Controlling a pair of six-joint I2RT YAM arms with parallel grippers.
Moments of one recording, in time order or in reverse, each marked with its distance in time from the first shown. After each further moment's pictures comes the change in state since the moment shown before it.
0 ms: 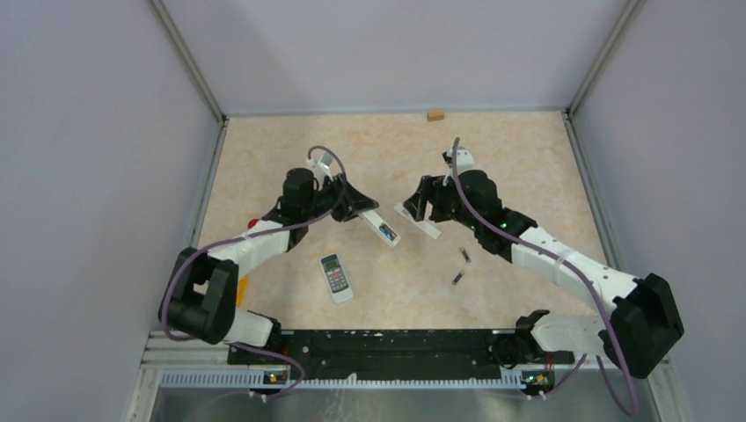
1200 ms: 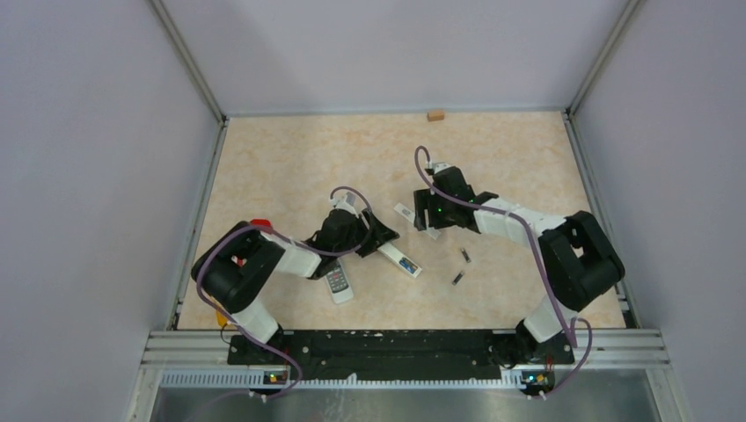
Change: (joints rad) left arm -0.326 0.300 -0.229 0.368 -0.472 -0.123; right arm -0.127 0.451 0.105 -0.192 0.004 -0.158
